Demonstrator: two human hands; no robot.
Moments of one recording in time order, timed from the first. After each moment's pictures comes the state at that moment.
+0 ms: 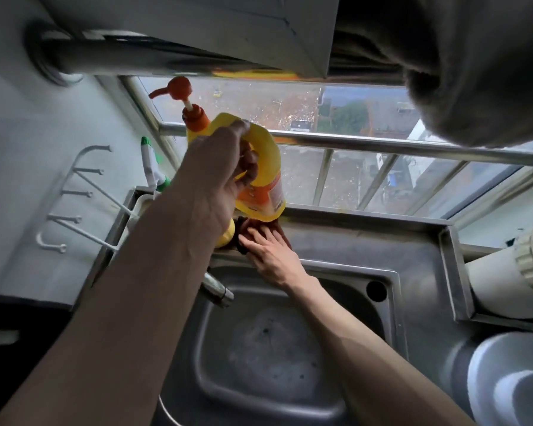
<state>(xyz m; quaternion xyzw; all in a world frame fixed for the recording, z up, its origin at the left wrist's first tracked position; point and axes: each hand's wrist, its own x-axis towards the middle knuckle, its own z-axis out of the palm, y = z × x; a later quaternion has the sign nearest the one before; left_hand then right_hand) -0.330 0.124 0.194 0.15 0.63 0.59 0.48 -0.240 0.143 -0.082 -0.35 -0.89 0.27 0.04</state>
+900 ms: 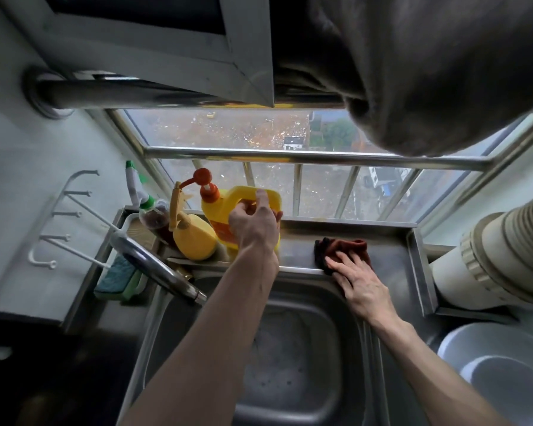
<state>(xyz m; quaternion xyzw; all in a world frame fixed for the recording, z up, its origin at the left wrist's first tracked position) -0.235 0.121 0.128 0.09 0.71 0.57 0.41 -0.029 0.139 -0.081 -0.56 -0.78 0.27 0.09</state>
